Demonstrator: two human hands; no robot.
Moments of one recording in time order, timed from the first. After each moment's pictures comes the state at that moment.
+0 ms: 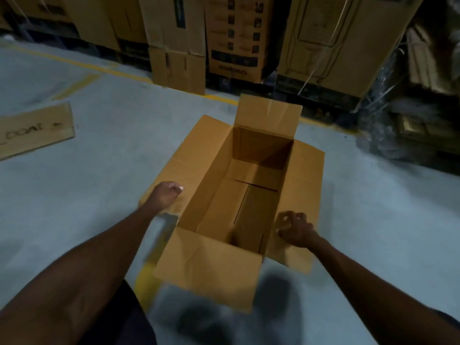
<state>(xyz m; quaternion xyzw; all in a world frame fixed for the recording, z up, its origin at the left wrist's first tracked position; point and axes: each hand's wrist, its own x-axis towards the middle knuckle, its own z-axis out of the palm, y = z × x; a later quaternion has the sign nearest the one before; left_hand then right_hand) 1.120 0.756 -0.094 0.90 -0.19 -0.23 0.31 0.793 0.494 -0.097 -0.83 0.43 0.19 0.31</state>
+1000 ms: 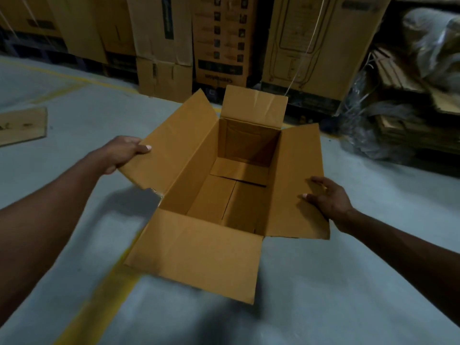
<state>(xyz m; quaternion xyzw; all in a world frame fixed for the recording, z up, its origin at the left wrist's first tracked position) 1.133 0.780 -0.060 0.83 -0.21 -0.24 0.46 0.726 0.455 -0.121 -0.73 0.47 -0.18 0.47</state>
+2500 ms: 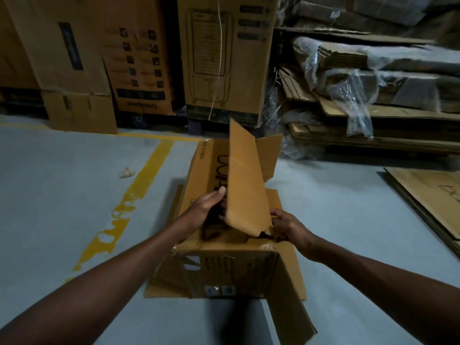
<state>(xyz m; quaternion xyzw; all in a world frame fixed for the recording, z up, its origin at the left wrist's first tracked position) 0.845 0.548 -0.108 0.57 -0.42 -0.48 0.52 0.598 0.442 -0.107 -0.70 0.35 -0.10 0.62</state>
